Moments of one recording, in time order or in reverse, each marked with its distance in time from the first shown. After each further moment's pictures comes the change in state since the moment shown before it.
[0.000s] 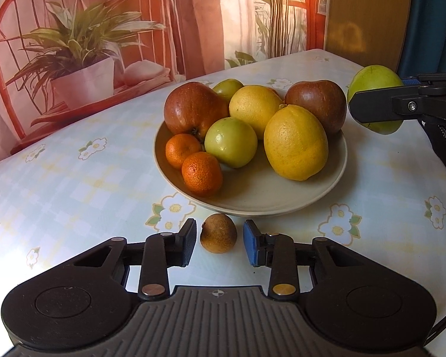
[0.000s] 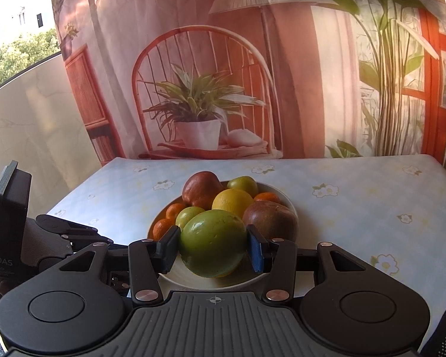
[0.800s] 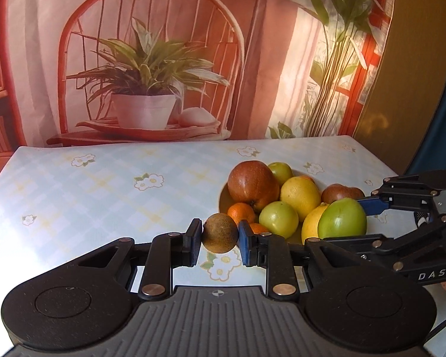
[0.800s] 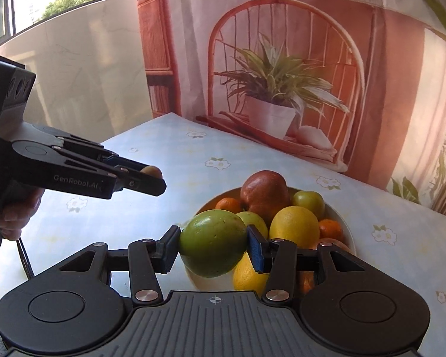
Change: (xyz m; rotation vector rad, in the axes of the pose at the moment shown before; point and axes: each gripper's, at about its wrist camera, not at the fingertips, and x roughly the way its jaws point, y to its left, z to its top) left arm -0.062 0.062 0.017 -0.289 -0.194 0.004; right arm 0.056 0.051 0.029 -0.334 0.162 0.163
